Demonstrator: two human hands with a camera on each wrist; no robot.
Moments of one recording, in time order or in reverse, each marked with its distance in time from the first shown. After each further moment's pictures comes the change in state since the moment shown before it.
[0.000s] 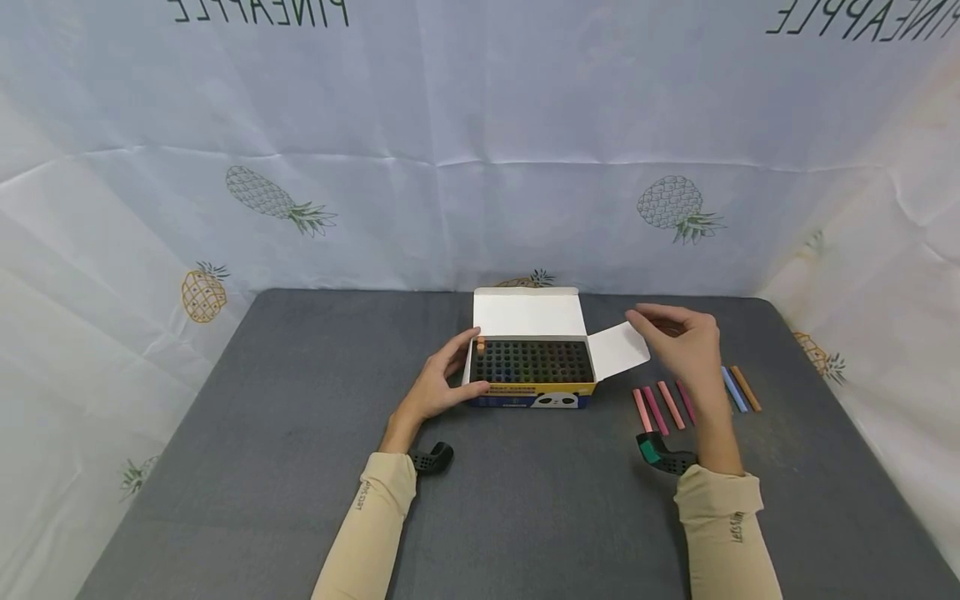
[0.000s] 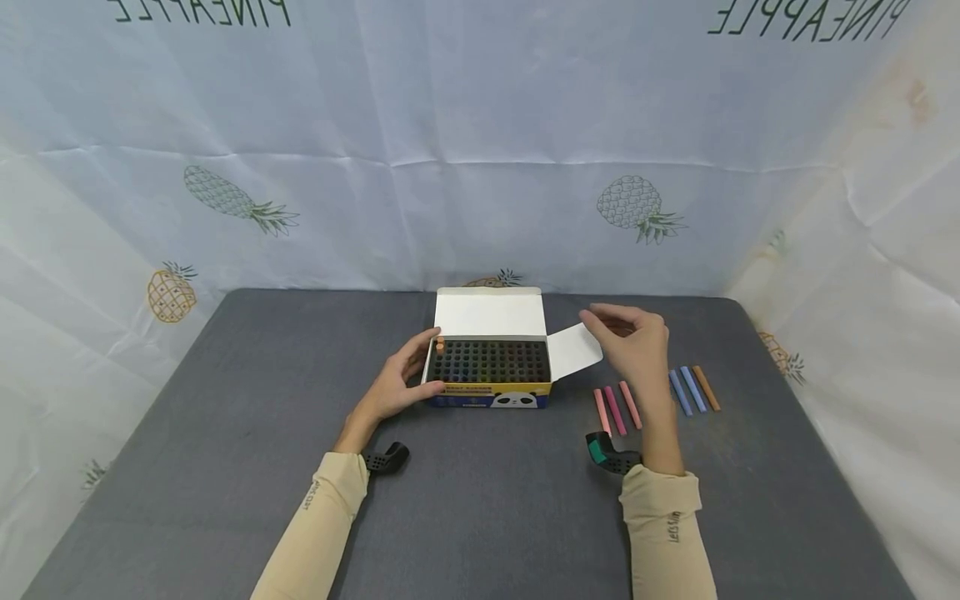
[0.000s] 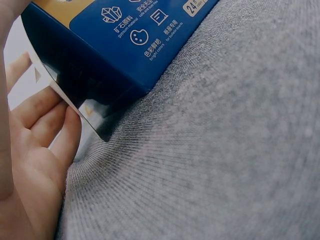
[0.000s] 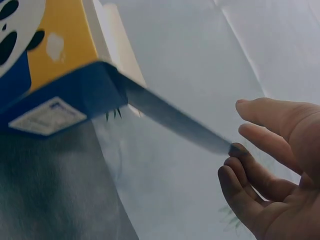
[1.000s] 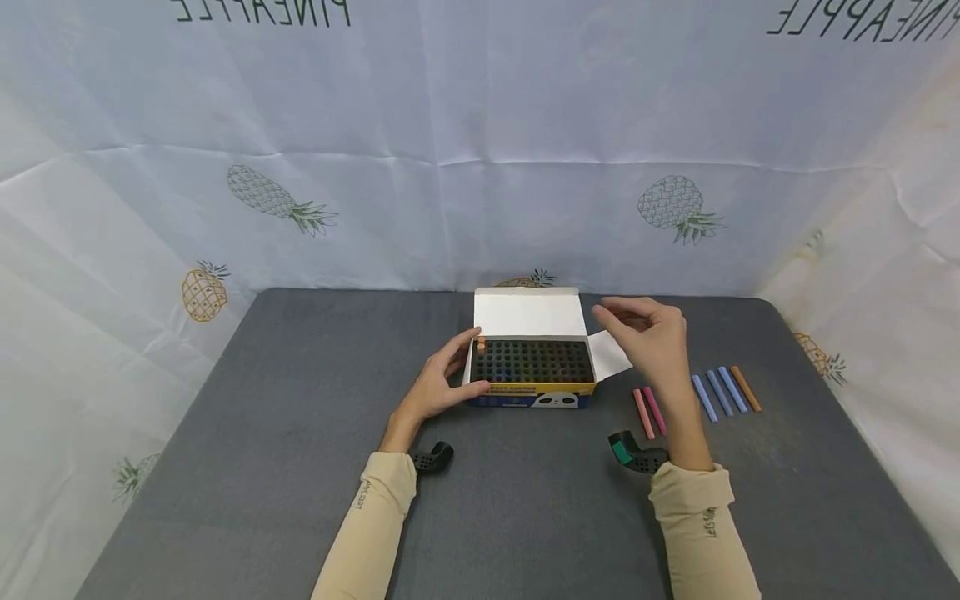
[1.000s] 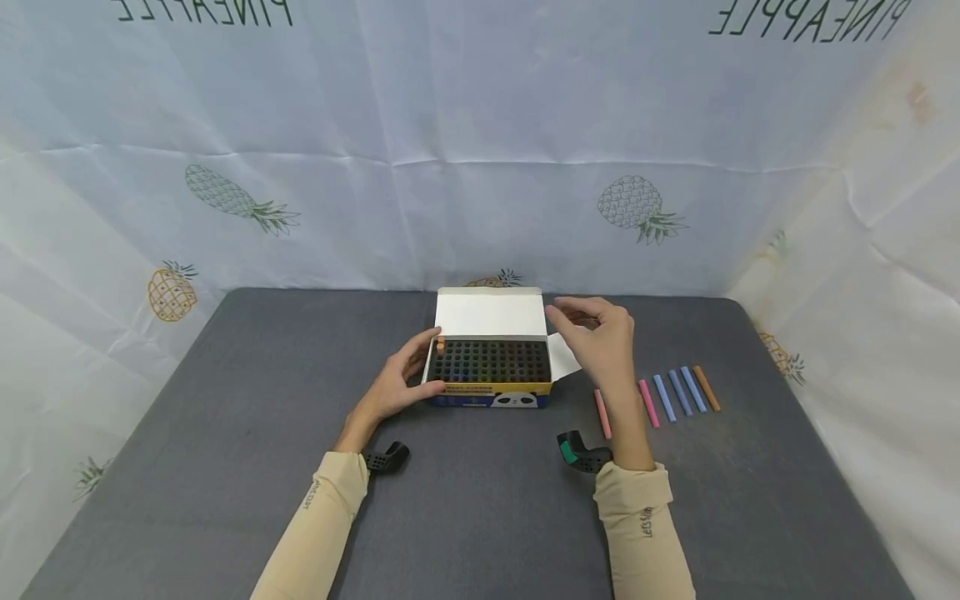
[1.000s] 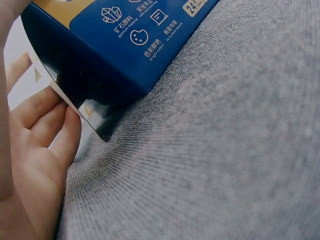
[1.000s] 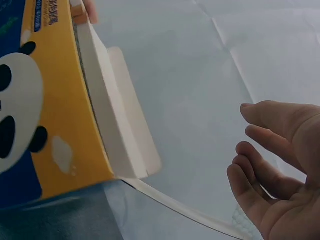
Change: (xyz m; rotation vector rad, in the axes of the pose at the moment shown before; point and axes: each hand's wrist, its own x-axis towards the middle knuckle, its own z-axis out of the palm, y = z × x) left_hand -0.001 0.012 0.001 -0.016 0.001 -0.002; right_hand -0.002 -0.030 0.030 0.058 -0.018 -0.106
